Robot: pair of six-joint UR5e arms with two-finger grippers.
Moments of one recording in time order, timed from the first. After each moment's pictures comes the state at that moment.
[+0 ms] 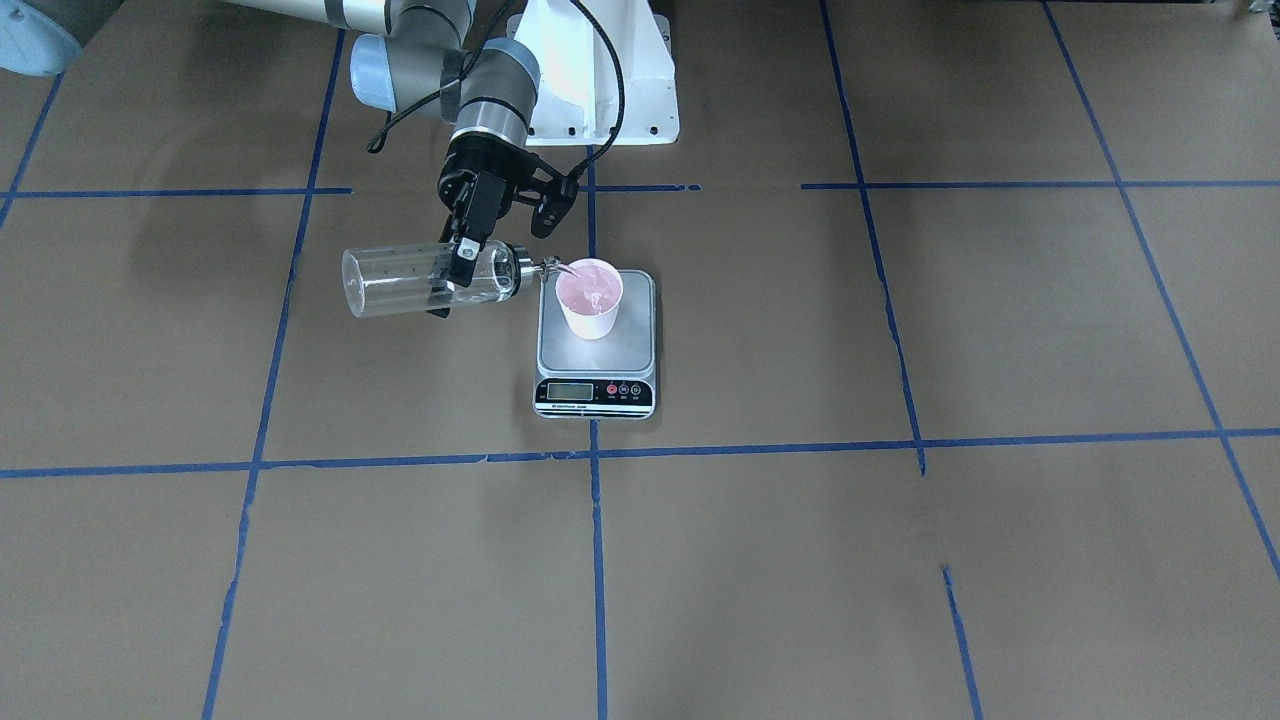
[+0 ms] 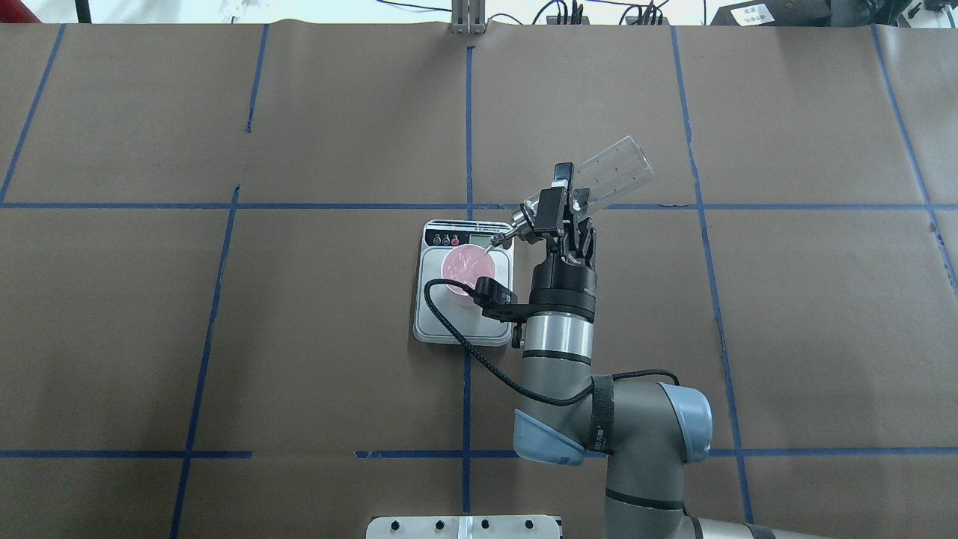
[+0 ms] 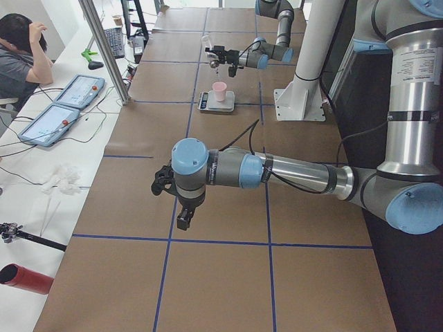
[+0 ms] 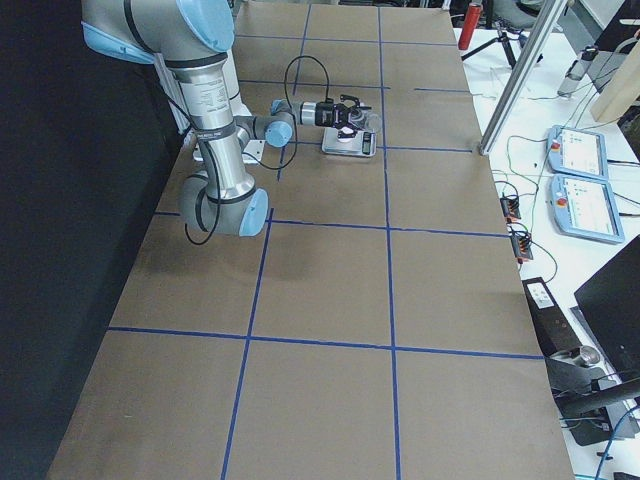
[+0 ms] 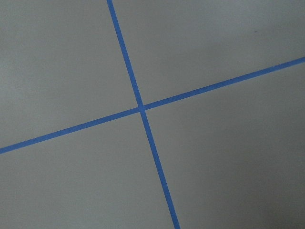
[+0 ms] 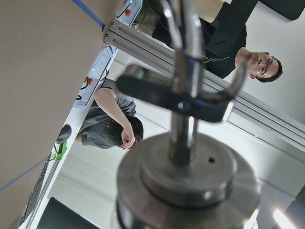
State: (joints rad) left arm -1.63 -1.53 -1.78 -1.49 -2.39 0.27; right arm 0.21 -1.07 1.69 -1.53 0.08 -0.39
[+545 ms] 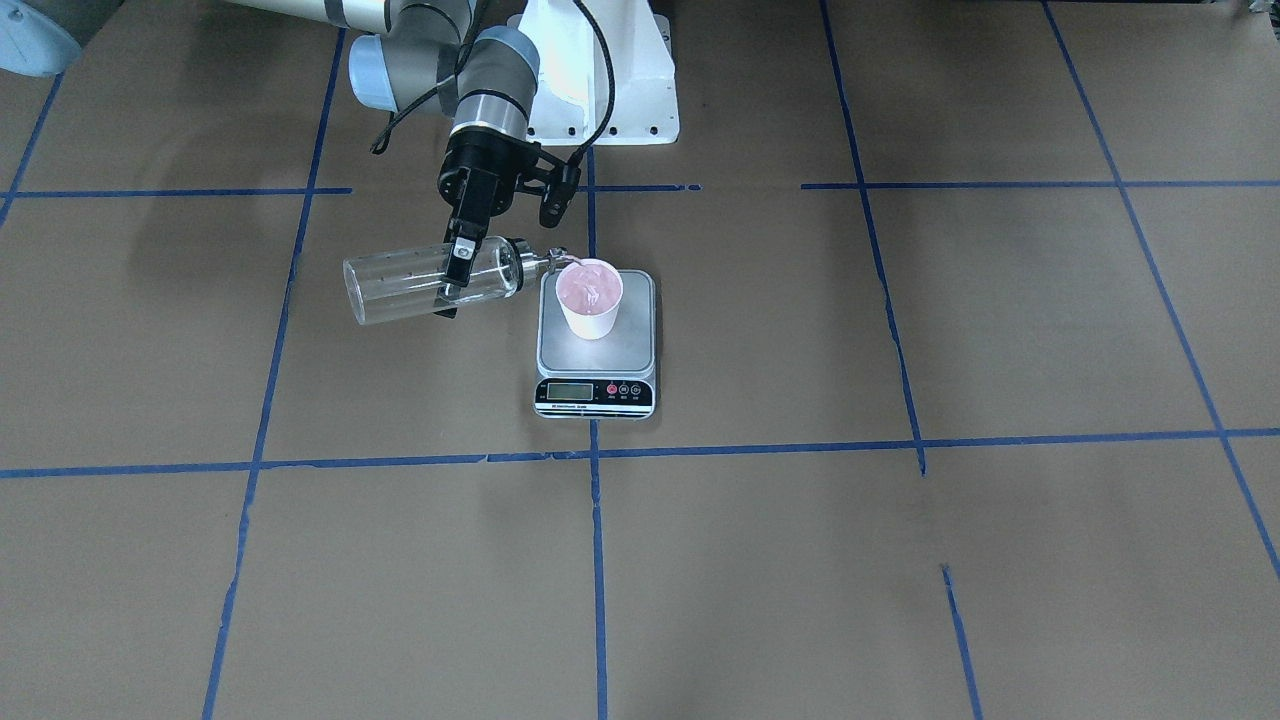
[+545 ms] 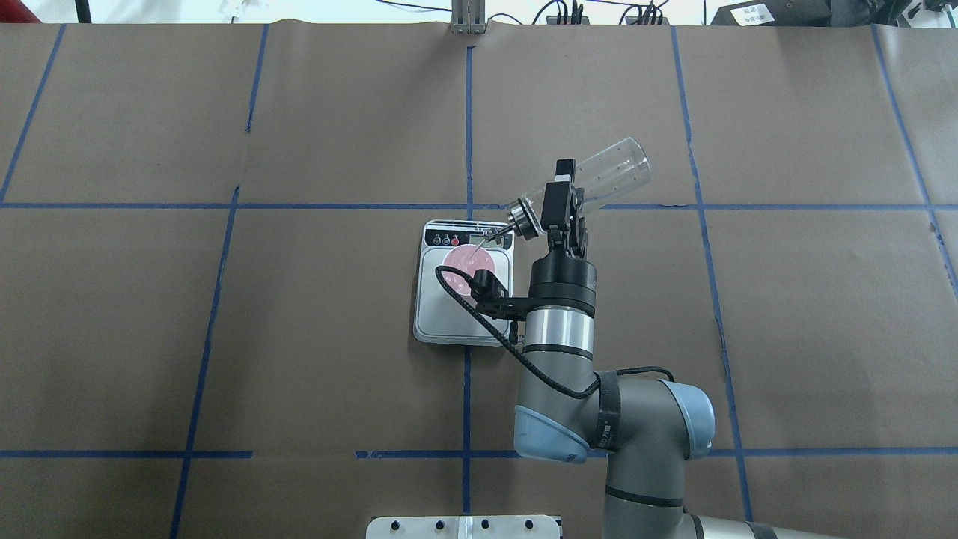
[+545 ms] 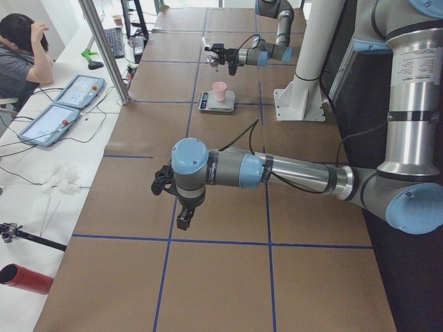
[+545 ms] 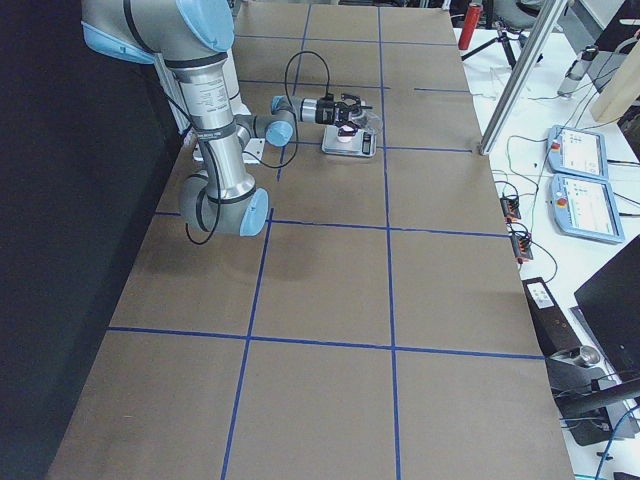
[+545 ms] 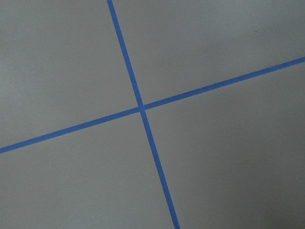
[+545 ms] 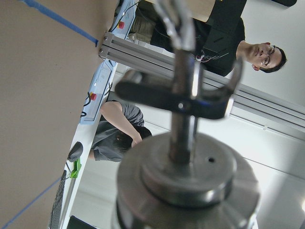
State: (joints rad) left arm -1.63 -1.53 -1.78 -1.49 -2.39 0.27; right arm 0.21 -1.07 1.70 -1.37 0.17 -0.37
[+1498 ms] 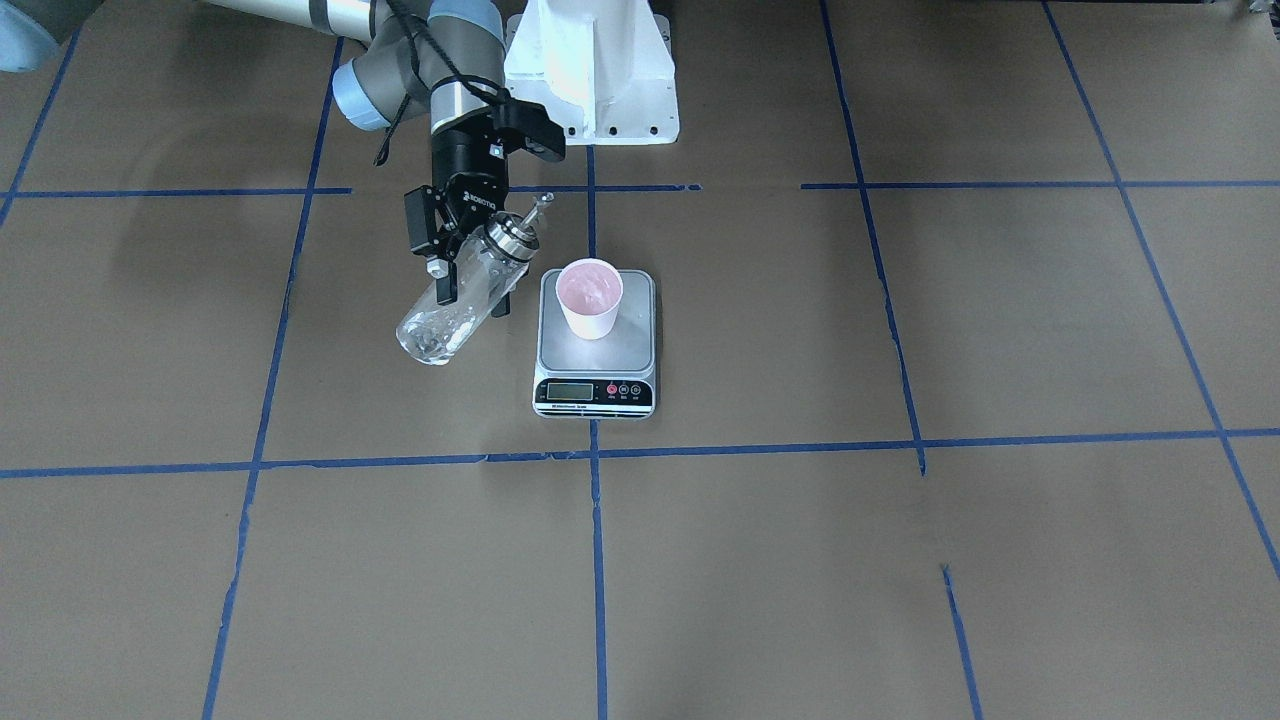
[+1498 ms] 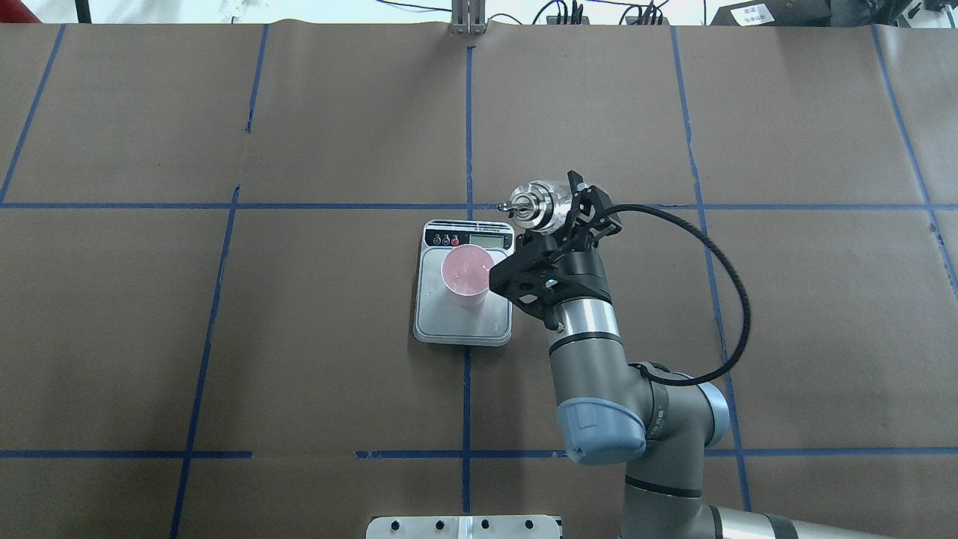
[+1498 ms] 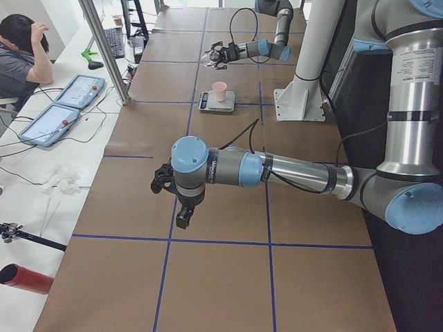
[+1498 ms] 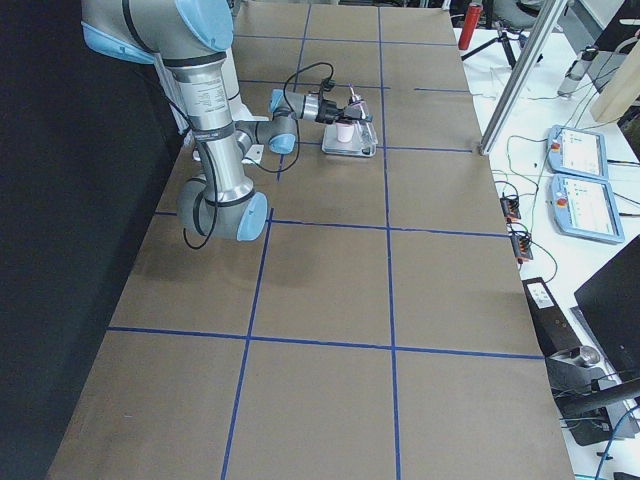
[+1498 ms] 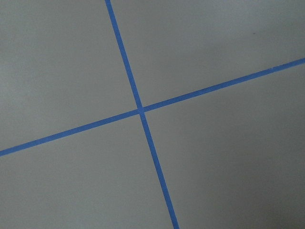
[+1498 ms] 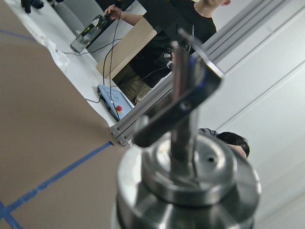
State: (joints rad) left arm -1.63 -1.53 -1.79 -1.49 -2.39 0.27; right arm 0.23 -1.12 1.70 -0.83 0.45 0.30
